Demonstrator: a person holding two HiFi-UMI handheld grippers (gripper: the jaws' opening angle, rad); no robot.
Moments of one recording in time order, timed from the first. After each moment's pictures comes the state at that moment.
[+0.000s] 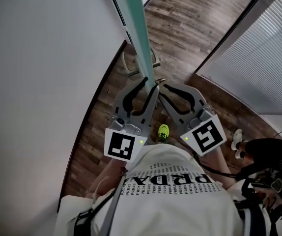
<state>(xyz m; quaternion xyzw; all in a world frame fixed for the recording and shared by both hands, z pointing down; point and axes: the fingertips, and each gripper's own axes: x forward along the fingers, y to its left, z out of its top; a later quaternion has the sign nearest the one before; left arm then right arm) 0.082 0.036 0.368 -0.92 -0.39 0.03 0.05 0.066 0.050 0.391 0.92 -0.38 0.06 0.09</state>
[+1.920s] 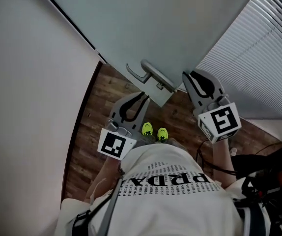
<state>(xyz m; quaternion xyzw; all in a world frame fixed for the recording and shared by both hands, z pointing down) 0.170 0.213 0.438 -0.88 -0.48 0.01 0.03 0.197 0.328 0.393 0.97 -0.21 0.07 0.12</state>
